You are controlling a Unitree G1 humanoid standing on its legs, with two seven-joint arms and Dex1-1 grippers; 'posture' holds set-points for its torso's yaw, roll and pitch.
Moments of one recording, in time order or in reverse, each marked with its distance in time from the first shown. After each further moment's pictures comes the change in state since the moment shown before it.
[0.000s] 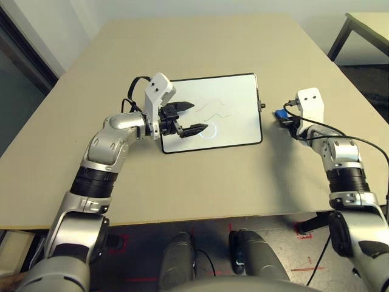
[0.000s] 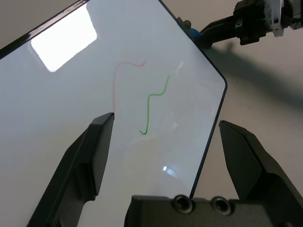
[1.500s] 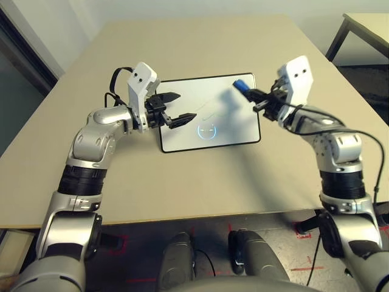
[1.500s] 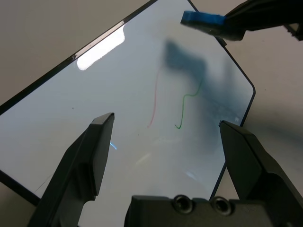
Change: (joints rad) left arm -0.010 0.046 0.078 0.006 -0.002 0.030 0.044; right arm 0.006 0.084 0.135 -0.378 0.133 -0.052 0.235
